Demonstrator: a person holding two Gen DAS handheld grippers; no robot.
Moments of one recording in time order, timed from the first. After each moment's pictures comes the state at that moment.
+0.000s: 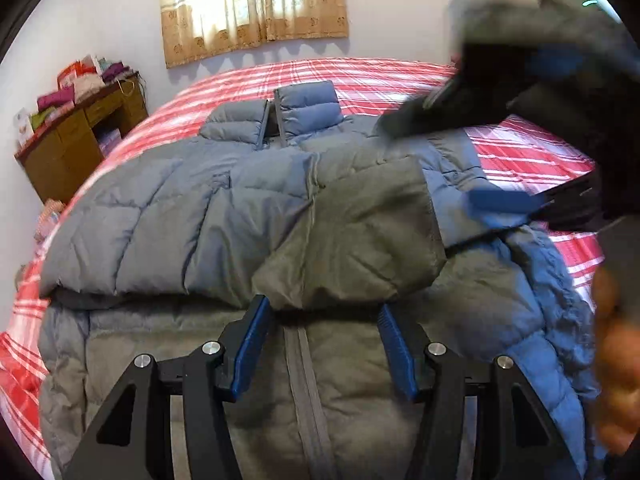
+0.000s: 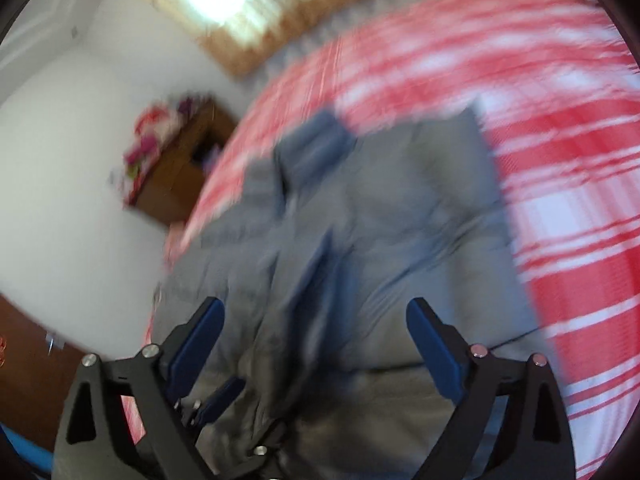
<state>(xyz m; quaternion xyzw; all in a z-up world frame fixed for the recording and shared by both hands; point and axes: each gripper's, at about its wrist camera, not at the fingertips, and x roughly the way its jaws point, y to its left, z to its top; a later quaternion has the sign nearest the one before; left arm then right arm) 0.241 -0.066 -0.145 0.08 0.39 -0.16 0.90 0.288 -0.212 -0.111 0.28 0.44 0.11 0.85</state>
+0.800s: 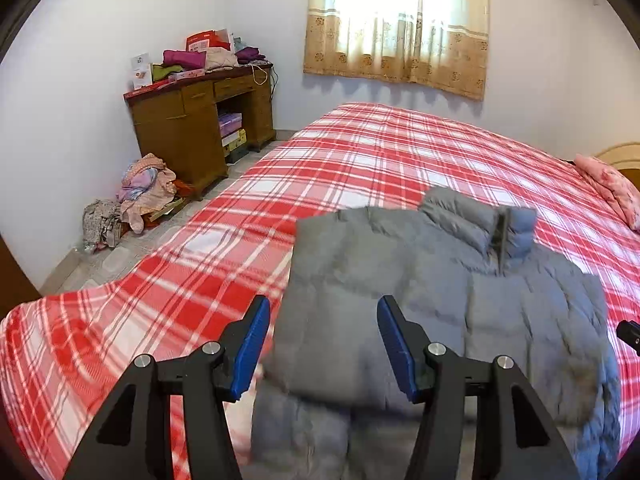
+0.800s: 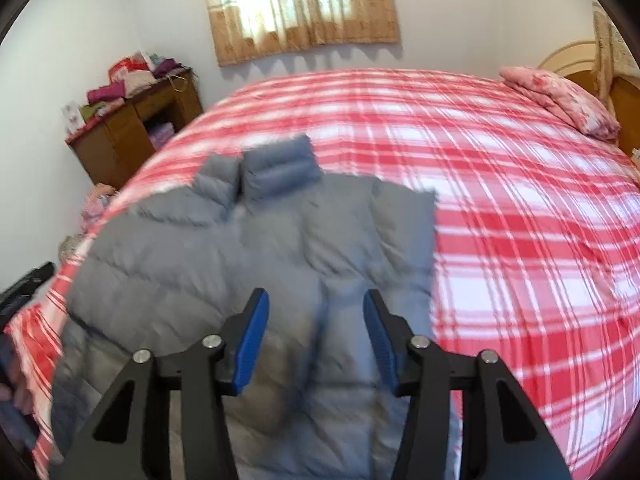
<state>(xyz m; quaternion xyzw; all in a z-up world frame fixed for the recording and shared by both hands) 0.332 0.109 -0.080 -0.03 0.34 0.03 0.94 0.303 -0.186 -0.068 0.08 0.39 0.02 0.92</state>
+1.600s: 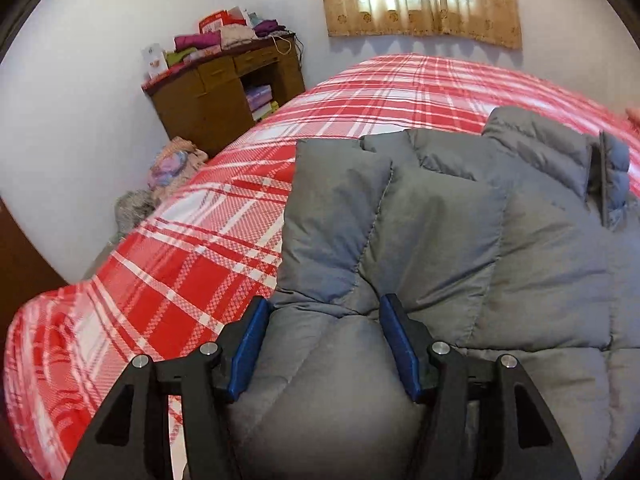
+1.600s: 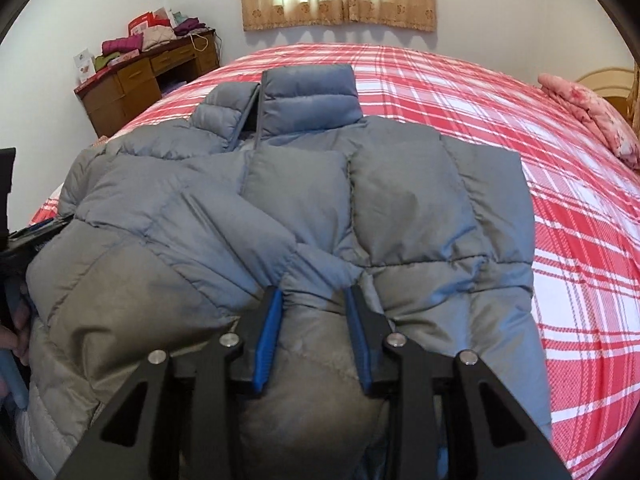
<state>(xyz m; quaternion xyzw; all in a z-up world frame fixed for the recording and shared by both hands) 0.387 0.085 -0.175 0.06 0.39 0.13 0.91 0.324 -0.168 -0.150 0.02 0.42 0.03 0.91</state>
